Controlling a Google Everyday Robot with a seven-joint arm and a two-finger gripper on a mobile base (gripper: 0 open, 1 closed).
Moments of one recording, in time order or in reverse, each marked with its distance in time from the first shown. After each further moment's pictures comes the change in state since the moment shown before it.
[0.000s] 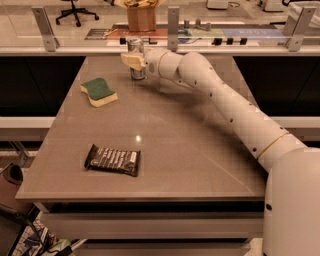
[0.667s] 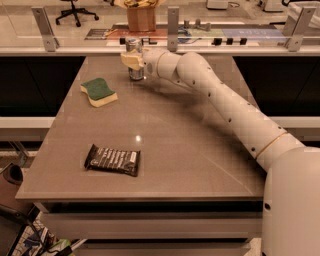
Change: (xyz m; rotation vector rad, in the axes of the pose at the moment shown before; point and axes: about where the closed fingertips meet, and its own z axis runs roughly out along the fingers) arm 0.001 0.004 0.004 -0.007 0.001 0.001
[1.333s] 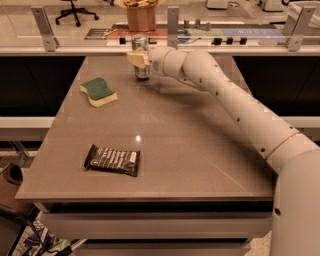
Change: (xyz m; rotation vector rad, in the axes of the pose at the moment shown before) arm -0.012 -0.008 -0.021 0.027 0.014 -0.015
